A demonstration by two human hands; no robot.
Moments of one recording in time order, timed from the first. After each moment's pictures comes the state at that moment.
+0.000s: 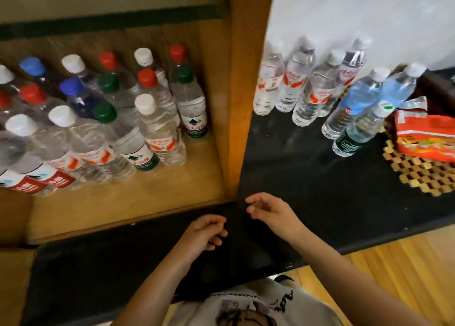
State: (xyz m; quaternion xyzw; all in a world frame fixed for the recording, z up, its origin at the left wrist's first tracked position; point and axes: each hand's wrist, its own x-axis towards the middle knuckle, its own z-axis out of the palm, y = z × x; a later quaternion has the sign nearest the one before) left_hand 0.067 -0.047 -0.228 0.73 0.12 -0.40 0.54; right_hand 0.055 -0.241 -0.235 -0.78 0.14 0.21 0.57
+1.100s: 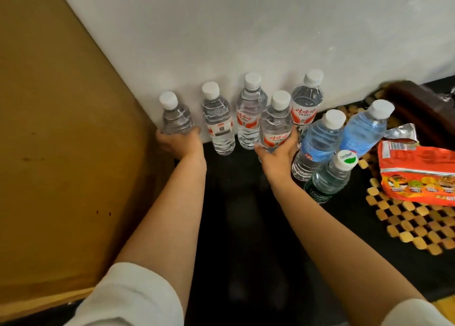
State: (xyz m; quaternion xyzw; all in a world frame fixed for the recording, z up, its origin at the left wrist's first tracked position) left_hand 0.324 -0.270 -0.191 0.67 0.35 0.07 0.65; right_hand 0.248 -0.402 -0.238 -0.70 0.30 -0.16 0.62
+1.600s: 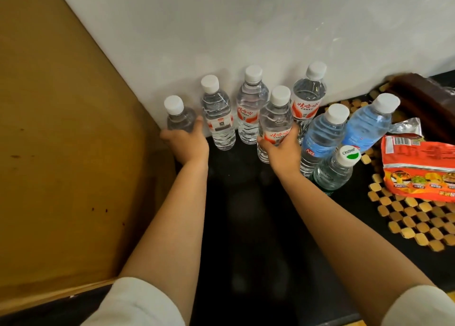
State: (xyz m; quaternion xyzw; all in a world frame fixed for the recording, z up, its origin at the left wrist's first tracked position) left_hand 0.317 -0.273 -0.202 0.72 0.29 0.10 0.62; right_hand 0.256 -0.424 -0.252 -0.75 0.28 -0.13 0.58
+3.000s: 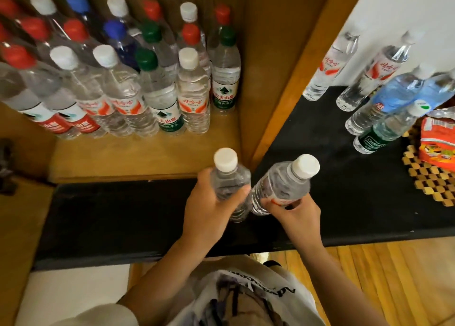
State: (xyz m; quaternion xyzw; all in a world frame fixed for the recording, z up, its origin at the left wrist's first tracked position) left_hand 0.031 -0.044 -0.207 0.80 0.02 -0.06 0.59; right_hand 0.003 -0.220 -0.239 -0.84 0.20 -0.03 0.51
